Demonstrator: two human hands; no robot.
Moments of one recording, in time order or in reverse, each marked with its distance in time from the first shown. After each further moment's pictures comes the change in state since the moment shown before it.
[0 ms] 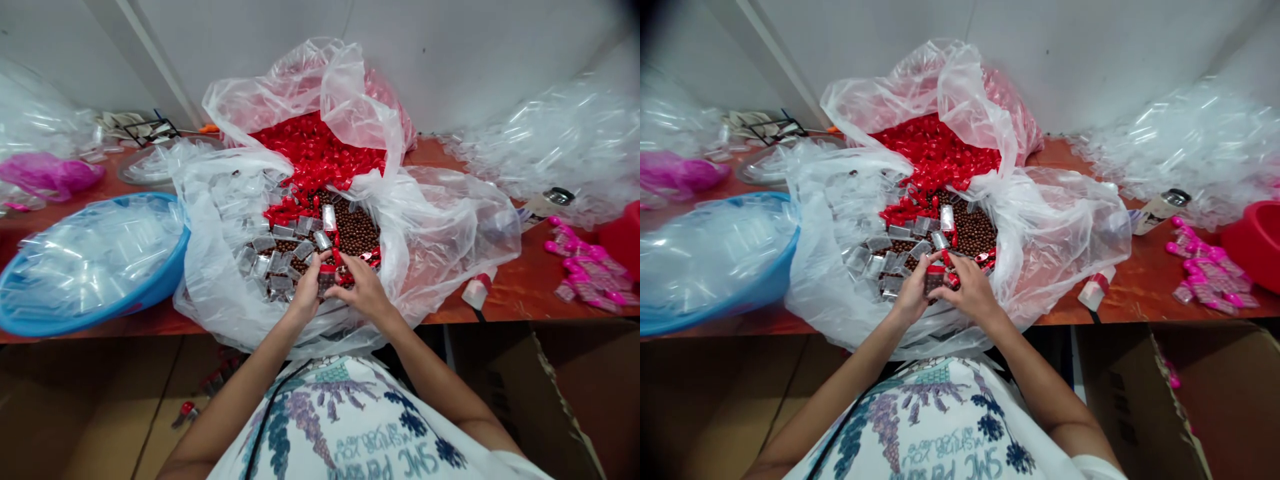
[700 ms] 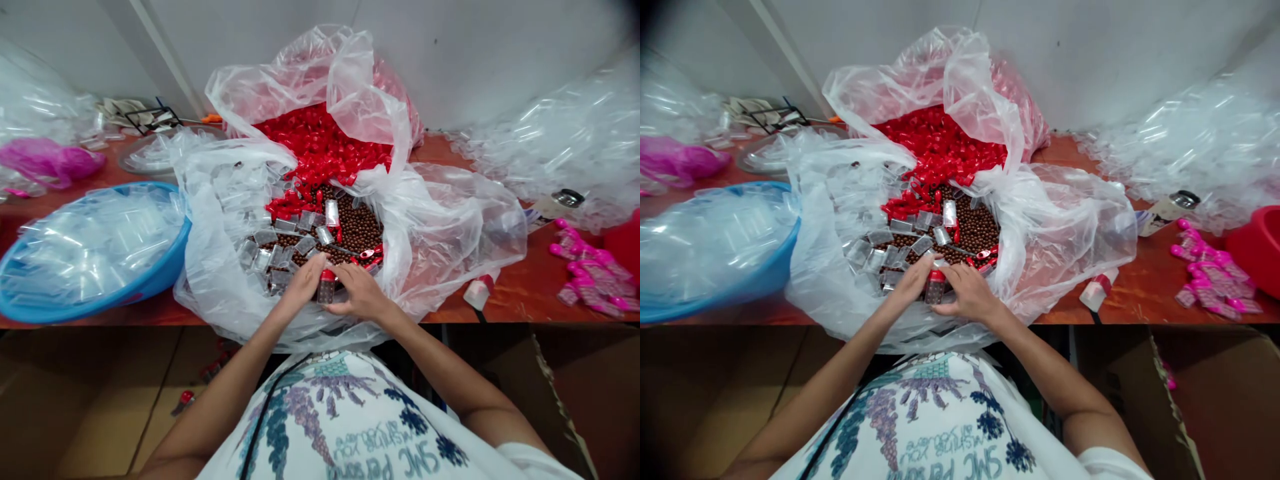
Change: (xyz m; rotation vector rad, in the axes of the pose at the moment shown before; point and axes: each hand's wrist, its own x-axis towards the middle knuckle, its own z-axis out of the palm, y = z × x) left_hand 0.013 0.002 -0.031 0.882 -0.025 0.308; right_hand -0.008 0.018 0.009 -0.254 -0.241 -0.279
